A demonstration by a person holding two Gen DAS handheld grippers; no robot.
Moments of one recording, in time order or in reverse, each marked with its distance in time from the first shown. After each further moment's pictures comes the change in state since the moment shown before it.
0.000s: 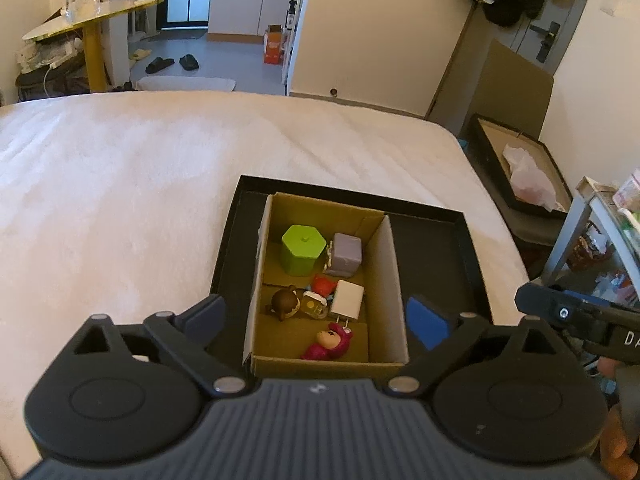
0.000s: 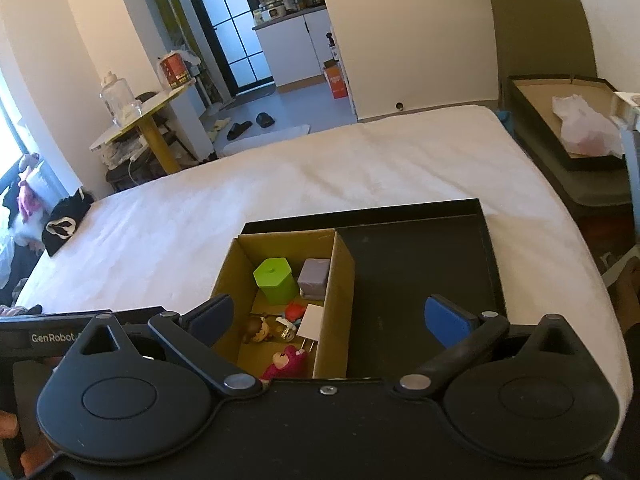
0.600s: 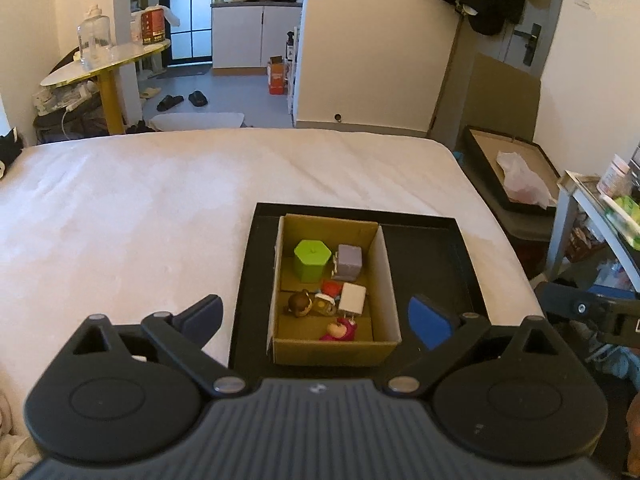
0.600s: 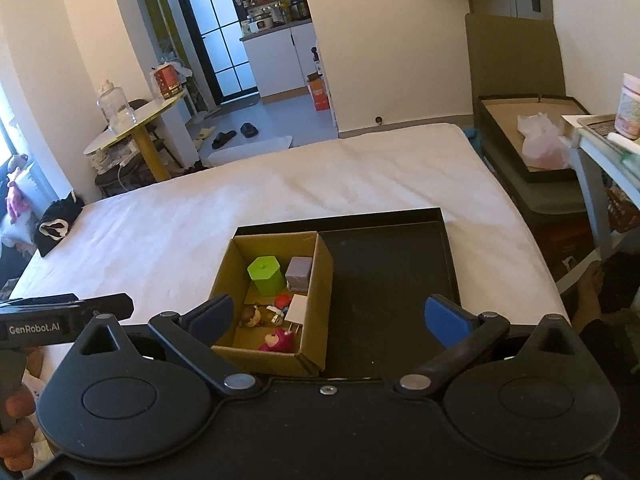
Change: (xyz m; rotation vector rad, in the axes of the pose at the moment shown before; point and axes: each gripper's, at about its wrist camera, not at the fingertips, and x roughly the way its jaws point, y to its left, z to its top) left arm -0.070 -0.021 -0.018 0.079 -0.073 0.062; right arm -0.068 0.006 -0.011 -0.014 -0.027 -0.072
